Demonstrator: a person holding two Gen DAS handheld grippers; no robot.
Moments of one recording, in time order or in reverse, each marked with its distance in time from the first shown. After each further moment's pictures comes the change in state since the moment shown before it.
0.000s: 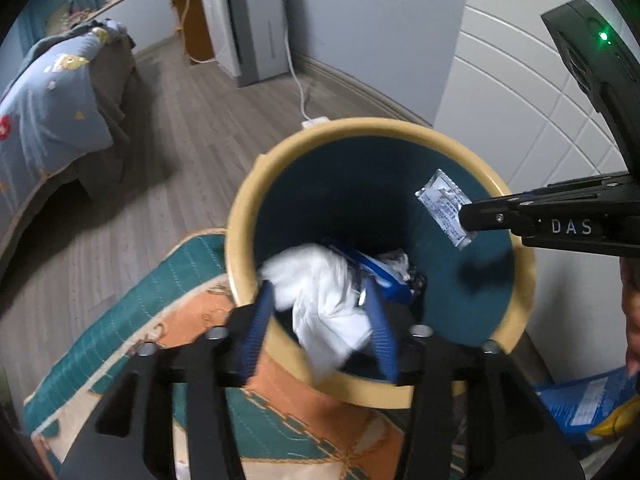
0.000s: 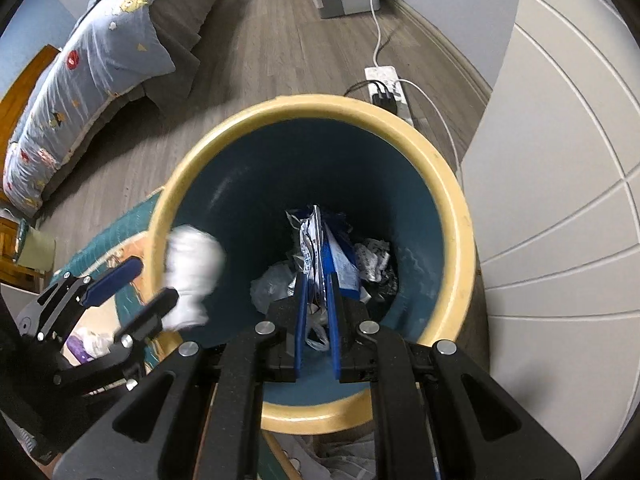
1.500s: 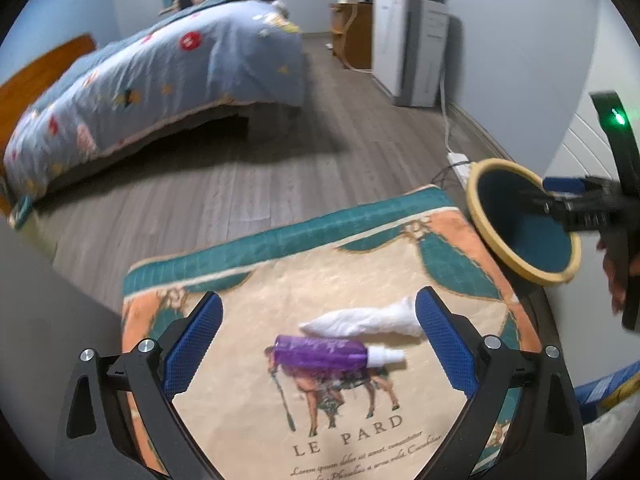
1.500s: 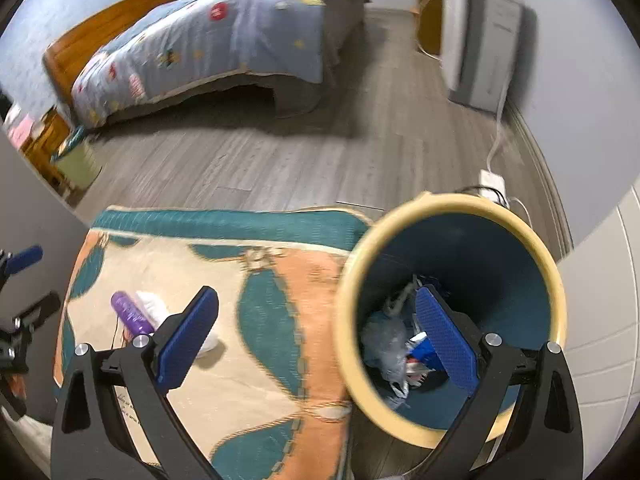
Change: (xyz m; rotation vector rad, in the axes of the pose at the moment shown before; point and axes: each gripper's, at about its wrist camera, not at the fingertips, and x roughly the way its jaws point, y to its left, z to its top) left arm -0.194 0.170 -0.145 -0.366 -0.067 0.273; right arm -0.036 0.178 -0.034 -0.451 -0.167 0.088
